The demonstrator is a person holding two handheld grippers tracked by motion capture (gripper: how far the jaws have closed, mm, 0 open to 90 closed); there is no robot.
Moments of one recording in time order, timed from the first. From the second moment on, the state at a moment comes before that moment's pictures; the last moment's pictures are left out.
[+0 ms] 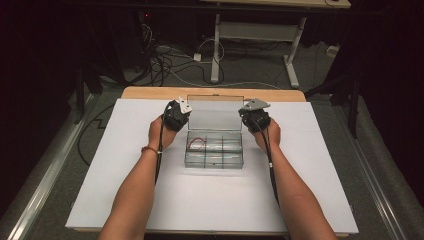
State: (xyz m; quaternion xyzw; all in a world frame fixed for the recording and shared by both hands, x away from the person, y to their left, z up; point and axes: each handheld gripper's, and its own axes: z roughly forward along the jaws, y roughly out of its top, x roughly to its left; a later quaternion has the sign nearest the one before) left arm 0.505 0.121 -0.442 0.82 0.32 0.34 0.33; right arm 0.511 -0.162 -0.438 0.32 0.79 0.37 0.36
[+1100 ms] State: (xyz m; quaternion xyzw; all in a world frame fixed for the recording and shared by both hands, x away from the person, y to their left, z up) left arm 0.495 0.125 -0.411 0.81 0.32 0.35 0.34; right arm 0.501 -0.159 -0.413 0.33 0.78 0.38 0.38
